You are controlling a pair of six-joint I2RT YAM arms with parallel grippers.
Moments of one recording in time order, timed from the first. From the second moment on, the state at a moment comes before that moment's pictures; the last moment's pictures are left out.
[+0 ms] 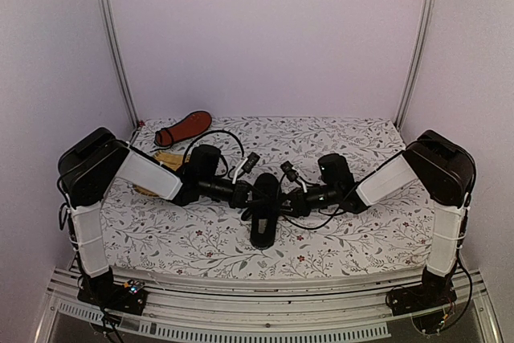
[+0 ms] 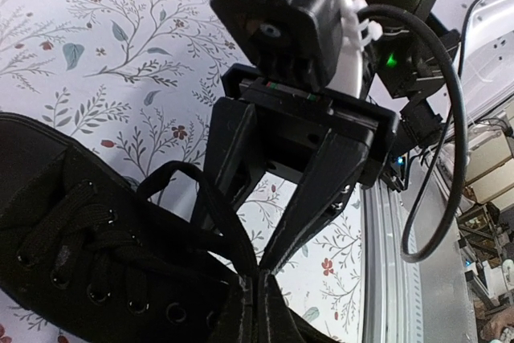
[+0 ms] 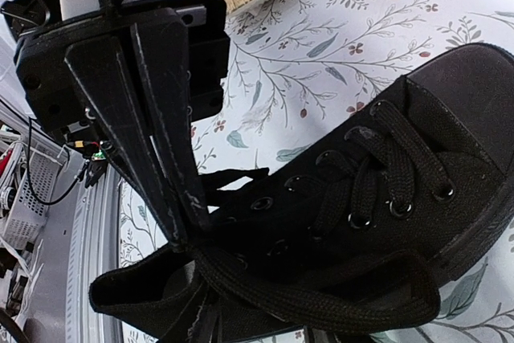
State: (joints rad) left arm -0.69 1.97 0.95 0.54 0.80 -0.33; right arm 0.68 1.99 0.88 0.57 -0.74 0.28
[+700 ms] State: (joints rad) left arm -0.69 1.97 0.95 0.52 0.79 -0.31; right arm 0.70 1.89 0.74 0.62 -0.67 0.26
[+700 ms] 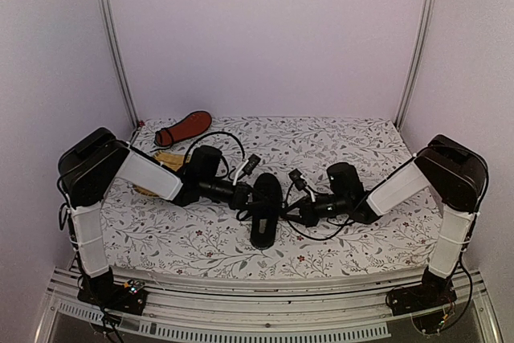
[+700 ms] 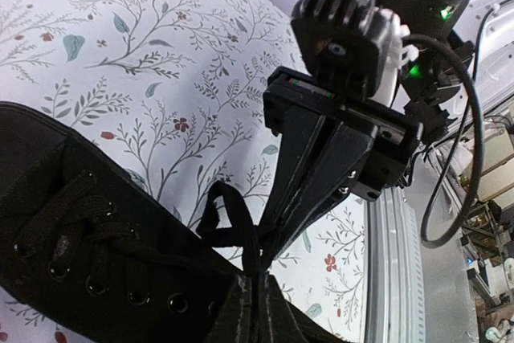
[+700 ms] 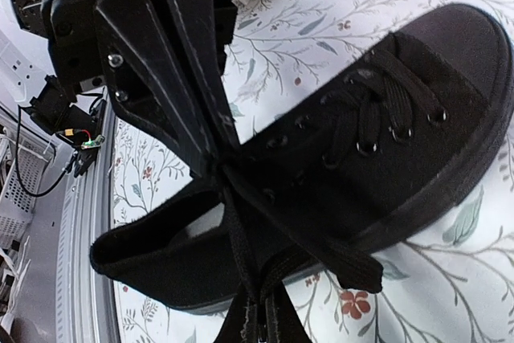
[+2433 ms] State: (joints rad) left arm -0.75 1.91 0.97 0.32 0.67 -0.18; right arm 0.70 1.86 0.63 0.62 -0.61 0.33
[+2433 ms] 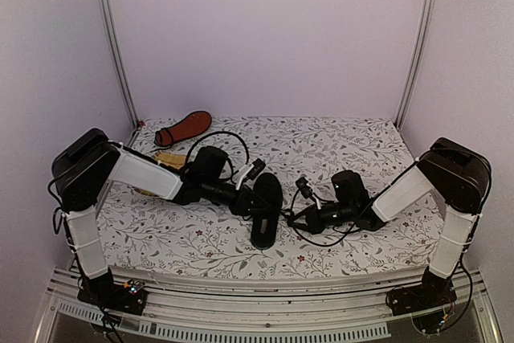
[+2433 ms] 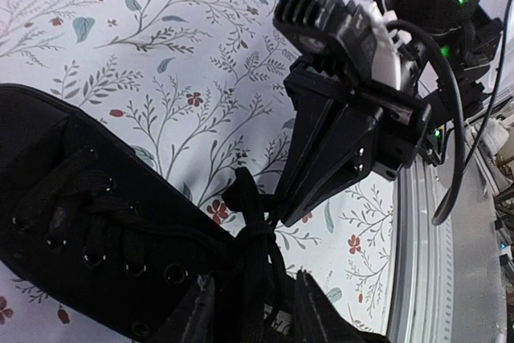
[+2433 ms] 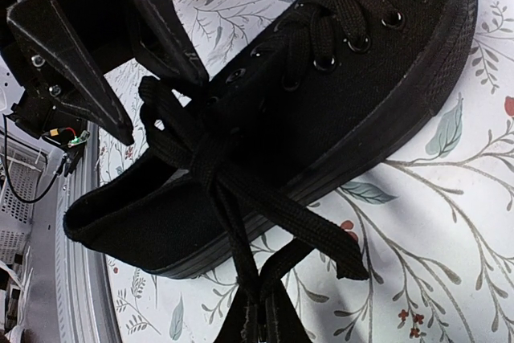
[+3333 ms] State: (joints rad) left arm -0.71 1.84 0.82 0.46 0.62 -0.28; right arm 0.70 1.83 0.61 0.61 -0.60 0.33
